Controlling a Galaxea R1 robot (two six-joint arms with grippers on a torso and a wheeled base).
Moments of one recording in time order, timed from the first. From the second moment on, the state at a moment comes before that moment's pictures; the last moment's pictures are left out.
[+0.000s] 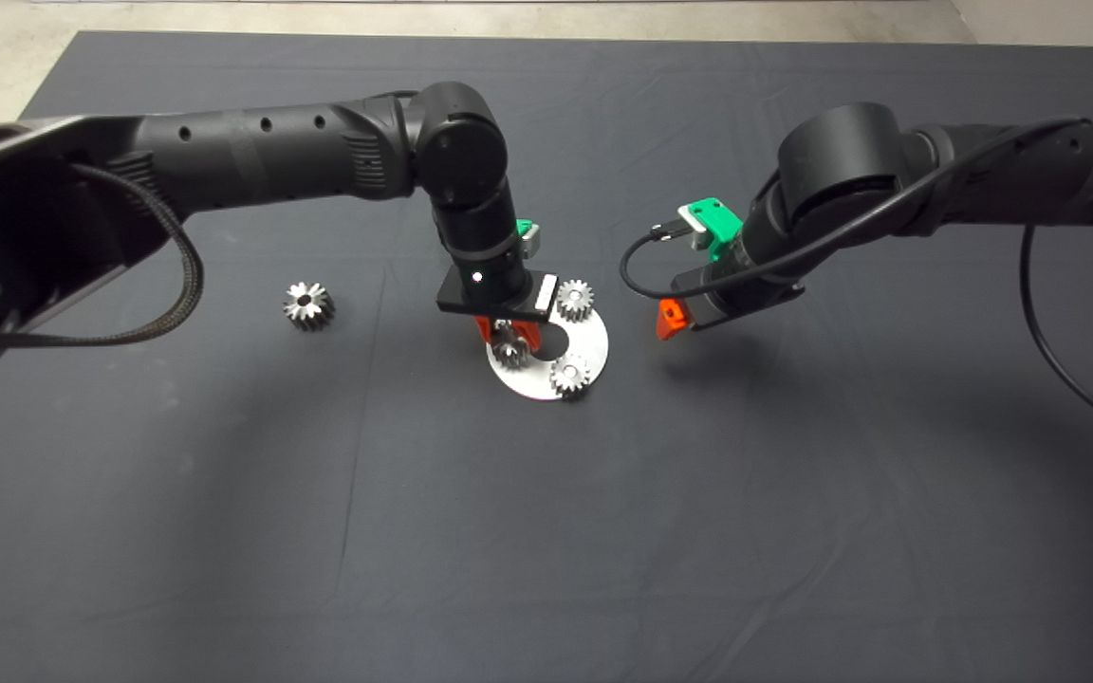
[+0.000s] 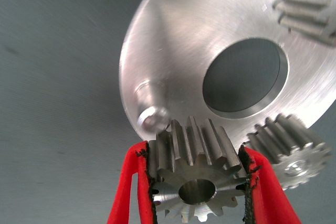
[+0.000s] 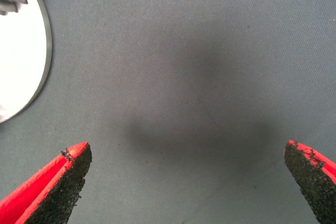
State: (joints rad) left arm -0.43 2.81 -1.51 0.12 1.37 -1.06; right arm 0.40 2.60 -1.10 -0.44 -1.53 1.23
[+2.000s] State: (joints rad) left arm -0.45 2.81 -1.54 0.17 1.39 -1.06; right arm 0.40 2.60 -1.11 -0.44 -1.53 1.23
